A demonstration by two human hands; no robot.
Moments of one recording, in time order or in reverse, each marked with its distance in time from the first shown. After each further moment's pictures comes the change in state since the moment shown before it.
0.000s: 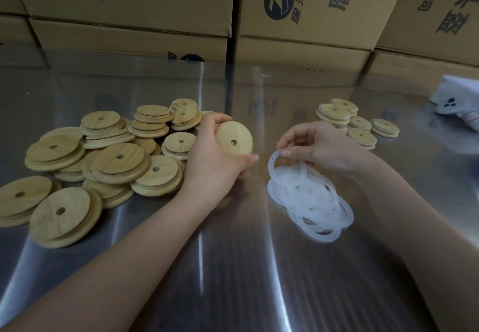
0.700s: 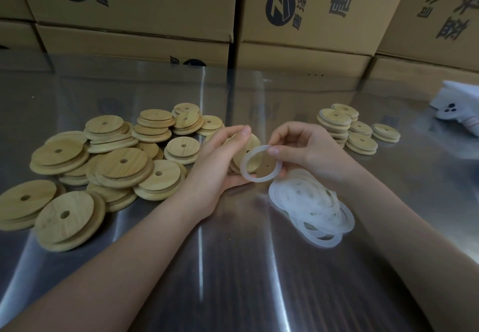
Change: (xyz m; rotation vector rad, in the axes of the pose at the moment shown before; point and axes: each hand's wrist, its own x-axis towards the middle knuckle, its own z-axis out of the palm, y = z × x) left_hand 0.005 0.000 -0.004 -0.452 -0.231 -0.291; right_hand 0.000 -0.010 0.026 0.387 0.053 -0.138
